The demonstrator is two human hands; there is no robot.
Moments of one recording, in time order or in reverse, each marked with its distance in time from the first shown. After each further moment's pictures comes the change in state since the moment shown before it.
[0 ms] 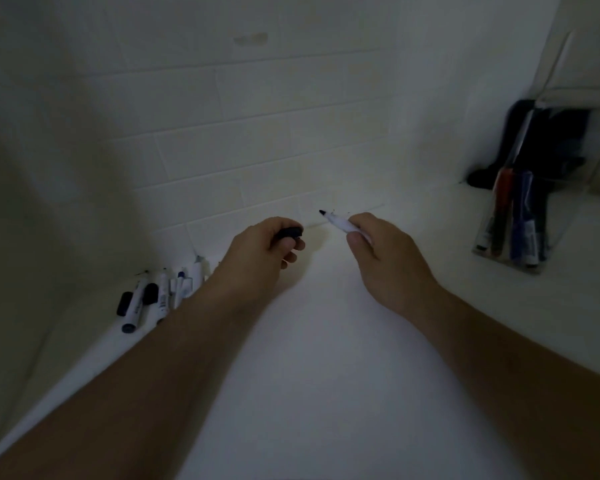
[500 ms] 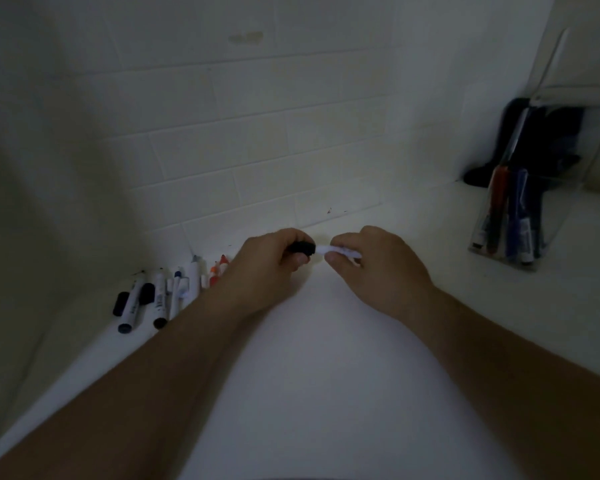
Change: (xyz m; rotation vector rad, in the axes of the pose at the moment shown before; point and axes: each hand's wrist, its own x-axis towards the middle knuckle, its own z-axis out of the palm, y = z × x) left_hand -0.004 0.003 0.007 0.361 -0.121 0.168; right_hand -0.003 0.008 0.011 -0.211 -0.080 -0.046
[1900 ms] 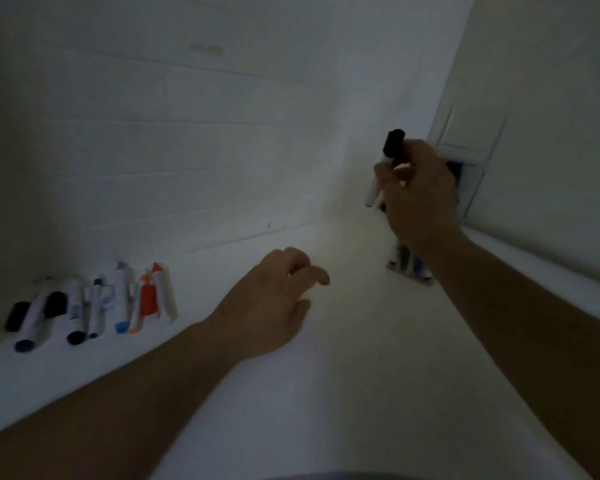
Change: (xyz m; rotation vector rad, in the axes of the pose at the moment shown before) left_hand -0.014 0.043 0.047 0.085 0.103 0.570; right_hand 0.028 -0.003 -0.146 0.127 0.530 0.172
